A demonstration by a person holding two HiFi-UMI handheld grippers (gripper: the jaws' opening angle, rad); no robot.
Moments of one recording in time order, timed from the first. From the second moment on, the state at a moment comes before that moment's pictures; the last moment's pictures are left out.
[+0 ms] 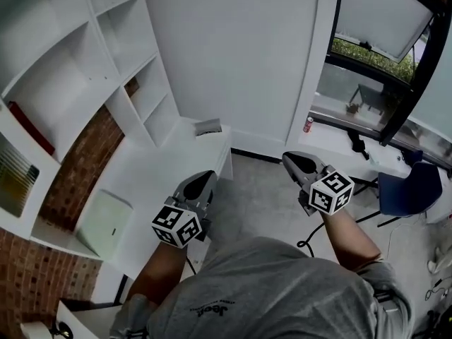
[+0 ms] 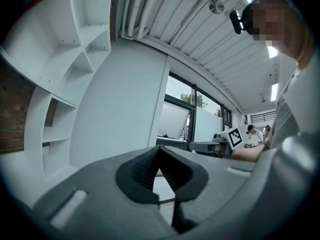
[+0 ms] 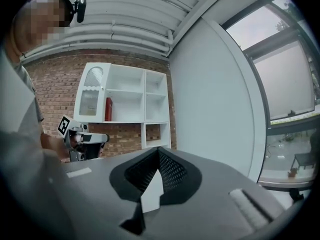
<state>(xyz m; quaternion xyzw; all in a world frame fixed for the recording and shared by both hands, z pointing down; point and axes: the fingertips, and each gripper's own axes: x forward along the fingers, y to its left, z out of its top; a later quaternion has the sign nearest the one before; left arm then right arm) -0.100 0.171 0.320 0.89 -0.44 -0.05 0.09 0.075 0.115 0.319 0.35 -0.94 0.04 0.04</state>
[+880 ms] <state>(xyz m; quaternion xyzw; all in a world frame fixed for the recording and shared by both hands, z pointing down) -0.116 -0.025 0.360 0.86 -0.50 -0.05 0.10 0.056 -0.110 0.355 0.29 -0.96 0.06 0.04</state>
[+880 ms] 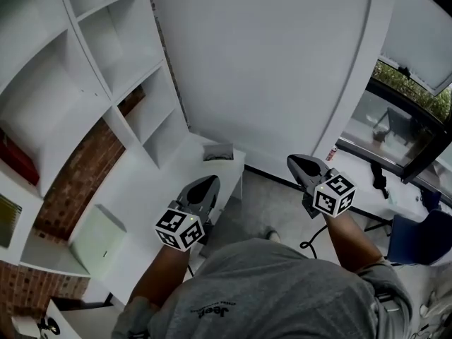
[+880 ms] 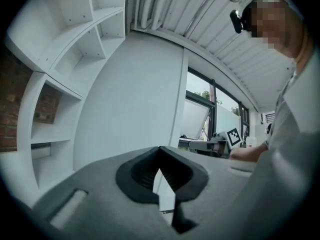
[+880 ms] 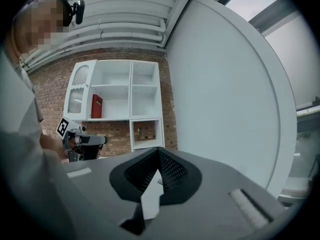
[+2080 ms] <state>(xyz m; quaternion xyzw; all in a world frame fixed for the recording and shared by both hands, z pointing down) -0.087 -0.304 0.360 0.86 -0.50 -0.05 0.11 0.053 -0.375 0.347 0.25 -0.97 0.04 0.04</state>
